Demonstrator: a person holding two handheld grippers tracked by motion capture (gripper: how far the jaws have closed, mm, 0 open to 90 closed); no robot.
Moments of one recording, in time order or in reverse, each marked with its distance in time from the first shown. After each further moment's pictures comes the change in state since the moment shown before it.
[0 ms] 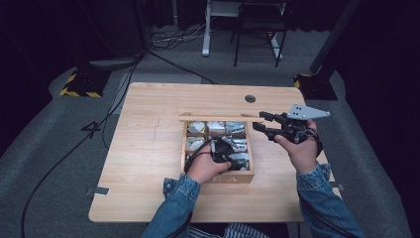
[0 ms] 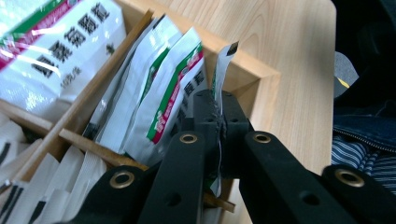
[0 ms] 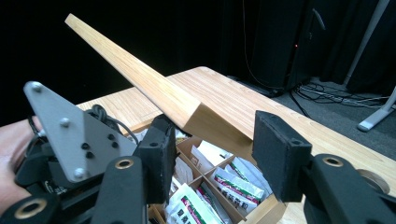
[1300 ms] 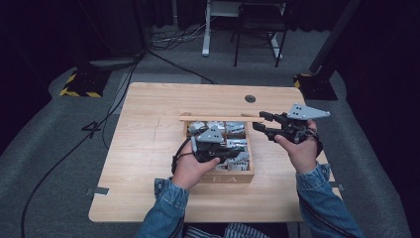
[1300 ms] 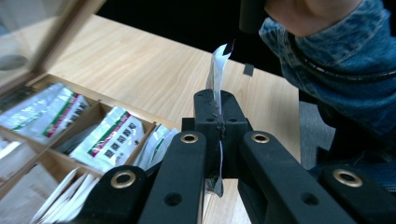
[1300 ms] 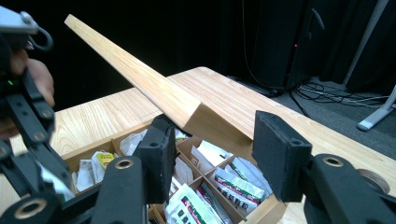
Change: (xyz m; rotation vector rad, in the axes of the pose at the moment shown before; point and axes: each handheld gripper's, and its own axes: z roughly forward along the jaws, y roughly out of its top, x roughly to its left) left arm -0.038 -0.004 -0.083 -0.350 0.080 0.132; right arm 0.000 0.000 0.000 -0.001 -0.001 0.004
